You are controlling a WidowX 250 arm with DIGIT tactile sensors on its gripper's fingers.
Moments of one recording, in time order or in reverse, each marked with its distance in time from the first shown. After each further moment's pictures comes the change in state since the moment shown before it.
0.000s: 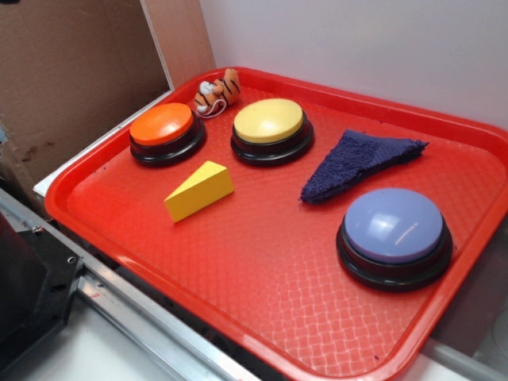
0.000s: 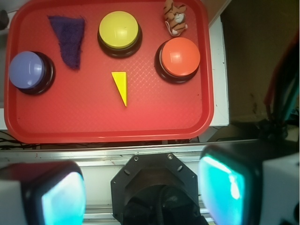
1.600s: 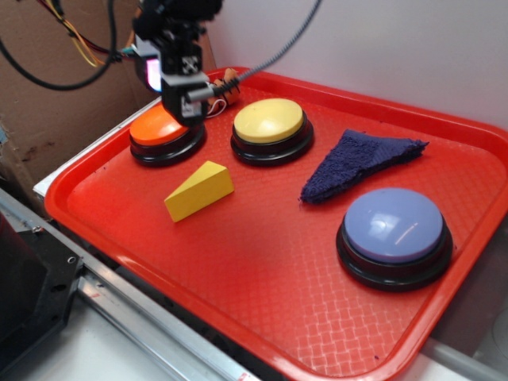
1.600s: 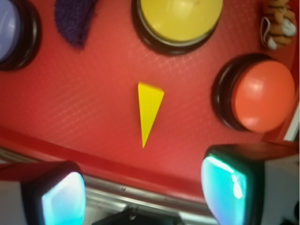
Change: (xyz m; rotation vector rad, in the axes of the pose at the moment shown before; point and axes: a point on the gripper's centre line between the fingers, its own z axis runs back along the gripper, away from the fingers) arm 0.083 -0.025 -0.140 -0.028 0.333 -0.318
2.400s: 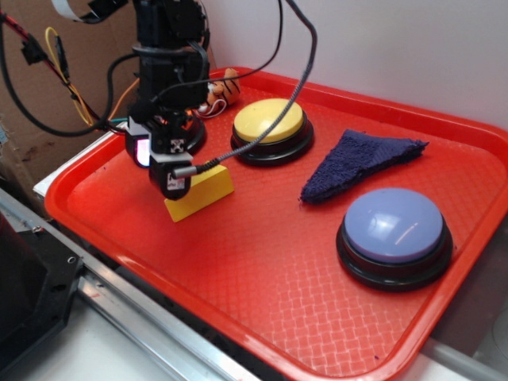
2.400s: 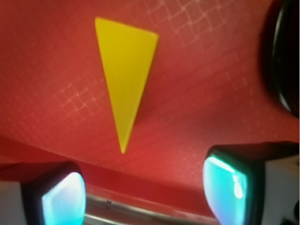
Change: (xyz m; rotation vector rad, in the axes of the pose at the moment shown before) arm -0.015 0.021 -0.070 -0.100 0.084 0.045
